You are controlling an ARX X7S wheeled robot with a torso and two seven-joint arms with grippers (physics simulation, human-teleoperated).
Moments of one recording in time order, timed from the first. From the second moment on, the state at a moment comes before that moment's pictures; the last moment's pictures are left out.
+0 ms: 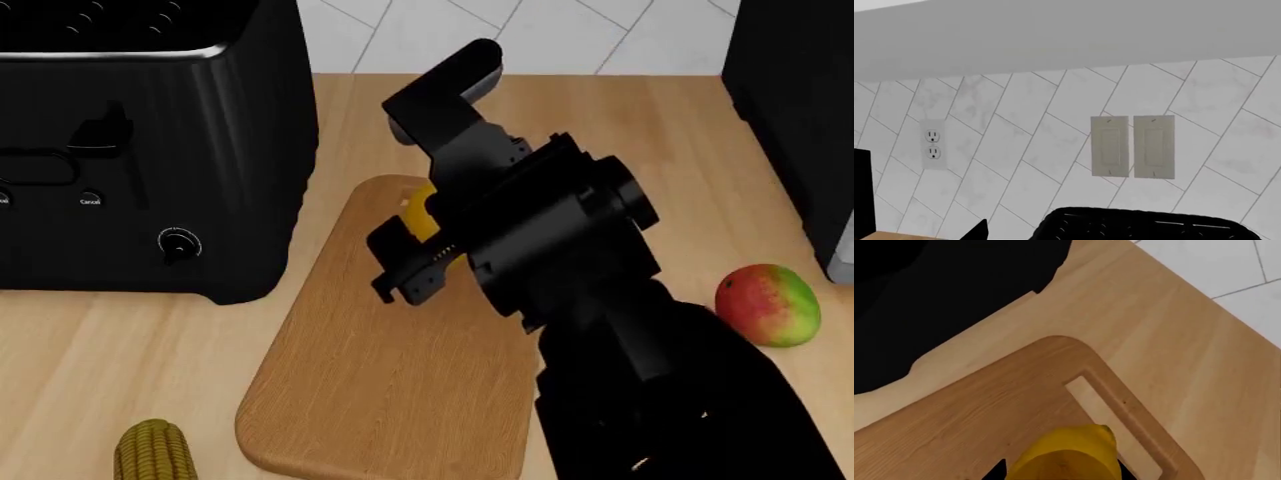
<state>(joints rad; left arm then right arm) -1.11 -0.41 -0.01 0.33 -0.43 -1.15 -0.30 1.51 0.02 -1.04 1.16 0.51 0.67 -0.48</state>
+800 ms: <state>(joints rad) -1.12 -0.41 -0.04 0.36 -0.46 -1.17 -0.31 1.53 0.40 -0.95 0.22 1.10 1.18 0.11</state>
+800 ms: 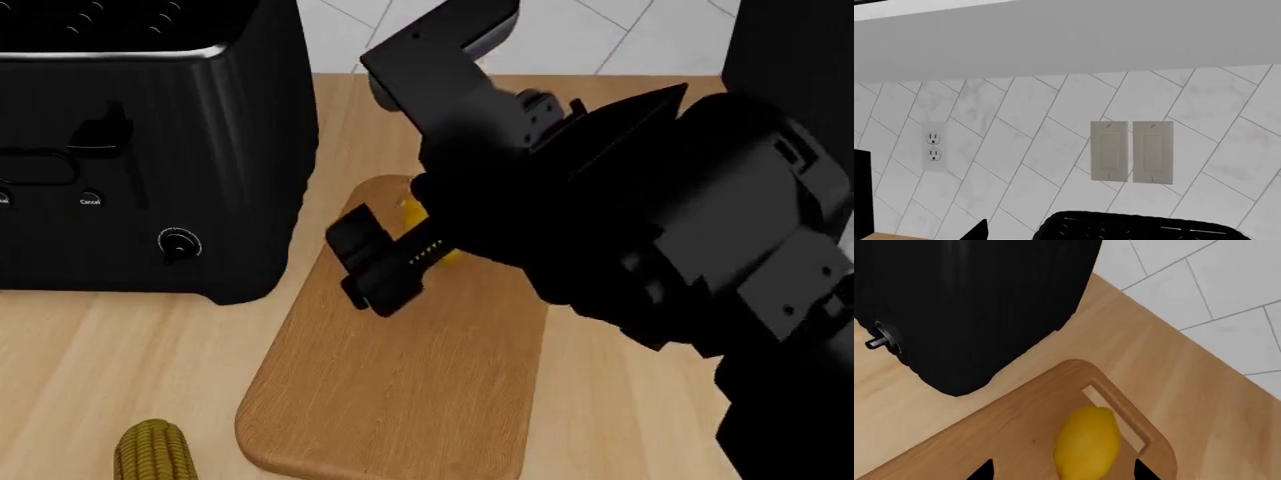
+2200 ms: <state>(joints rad) -1.09 -0.43 -0.06 0.38 -0.48 -1.15 -0.32 1.27 0.29 -0.83 -0.26 2.07 1.11 1.01</state>
